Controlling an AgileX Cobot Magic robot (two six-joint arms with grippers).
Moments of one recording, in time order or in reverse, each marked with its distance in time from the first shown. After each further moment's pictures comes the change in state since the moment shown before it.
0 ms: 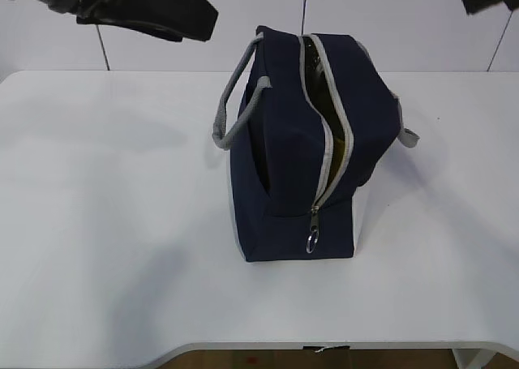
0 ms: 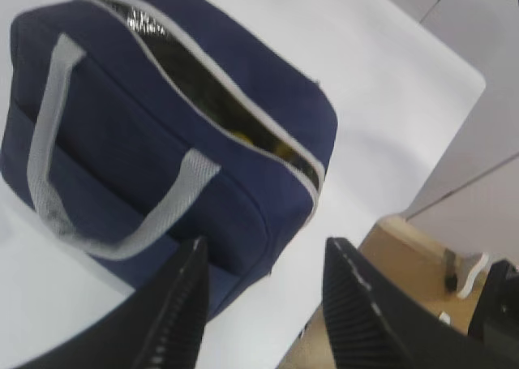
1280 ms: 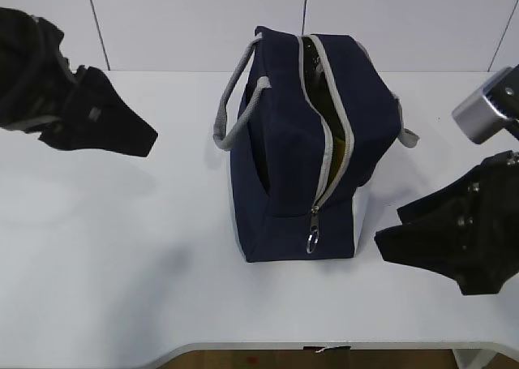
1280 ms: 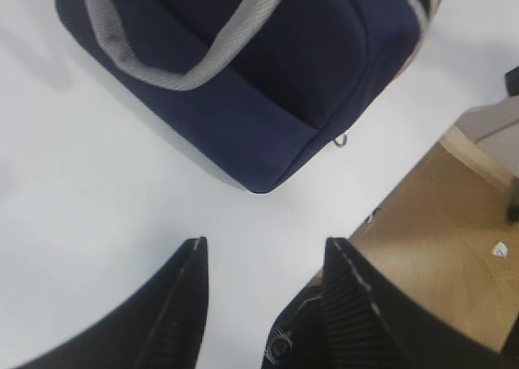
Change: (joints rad) left arm 0.000 -0.097 0.238 0.227 -0.015 -0.109; right arm 0.000 -0.164 0.887 0.631 -0.573 -0.904
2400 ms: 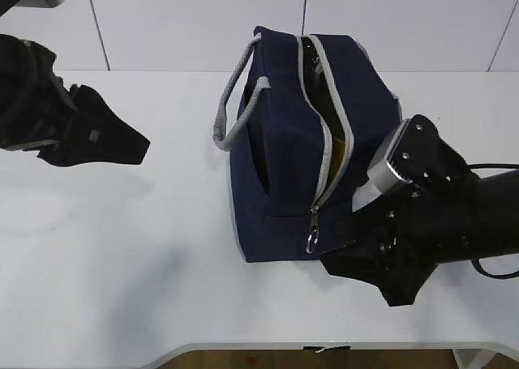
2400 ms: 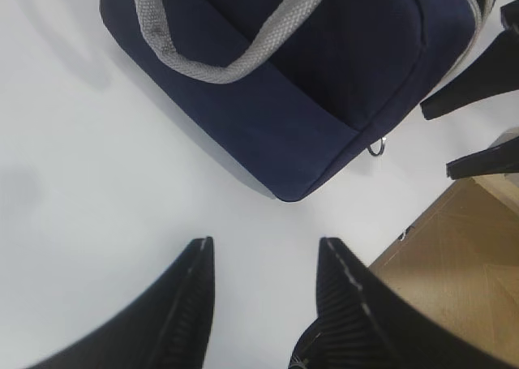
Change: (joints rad) left arm 0.000 -0.047 0.123 0.000 -0.150 0.002; right arm 0.000 0.366 0.015 0.550 -0.086 -0.837
